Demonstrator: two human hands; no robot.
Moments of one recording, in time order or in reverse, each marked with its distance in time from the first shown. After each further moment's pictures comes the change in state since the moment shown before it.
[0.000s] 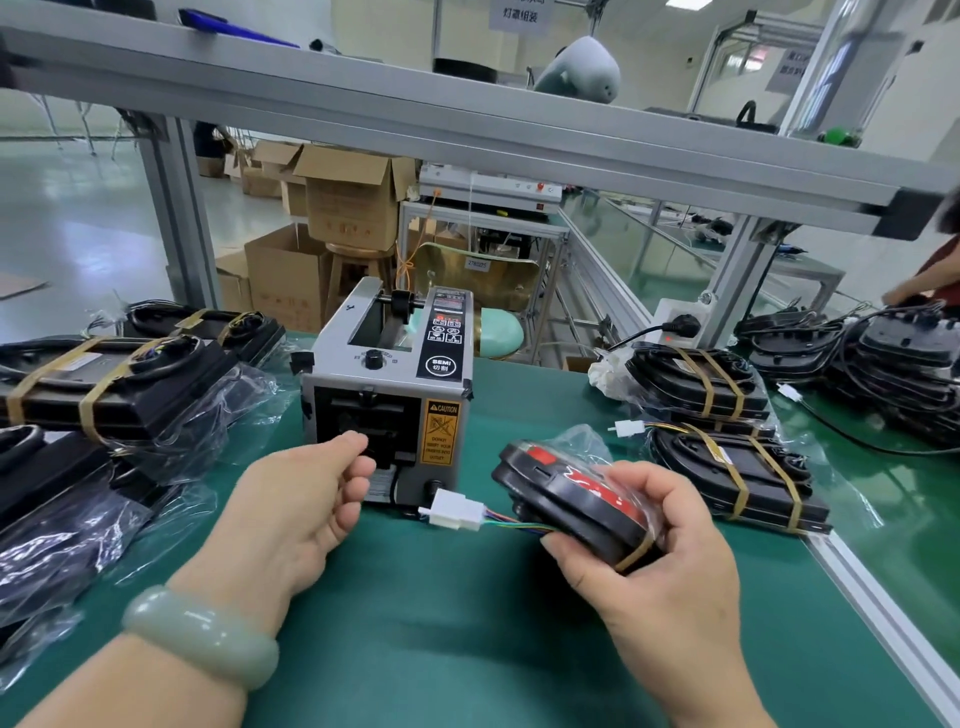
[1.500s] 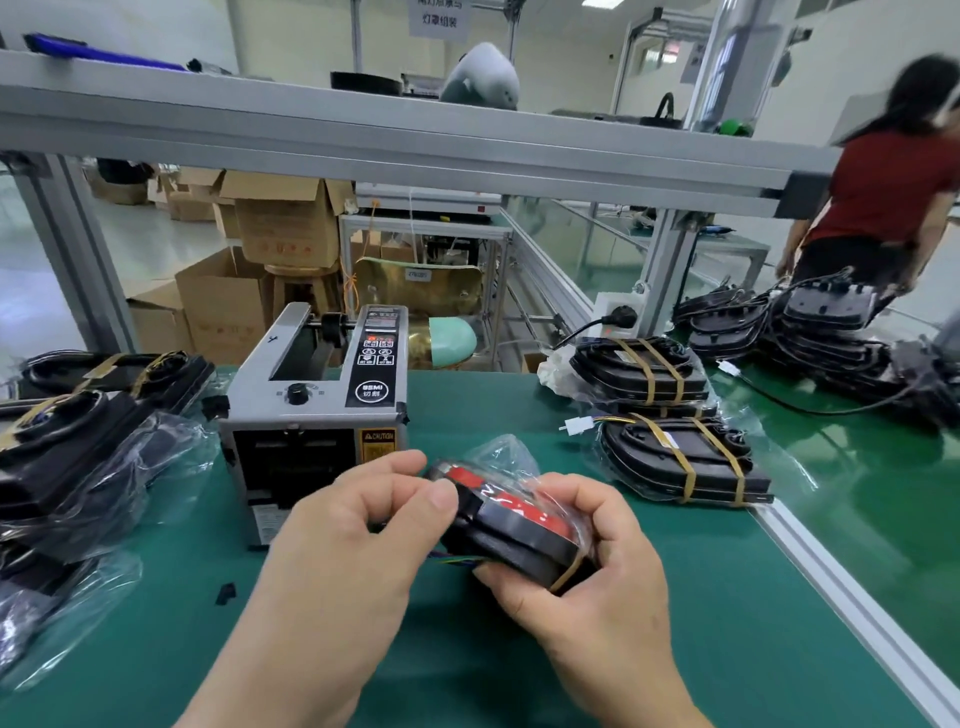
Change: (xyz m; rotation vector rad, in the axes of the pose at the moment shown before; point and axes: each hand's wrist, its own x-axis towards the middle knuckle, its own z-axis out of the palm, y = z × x) left_hand -0.089 0.004 0.044 0.358 -0.351 0.445; right_hand -0.003 -0.005 0.009 0.164 -0.005 0.017
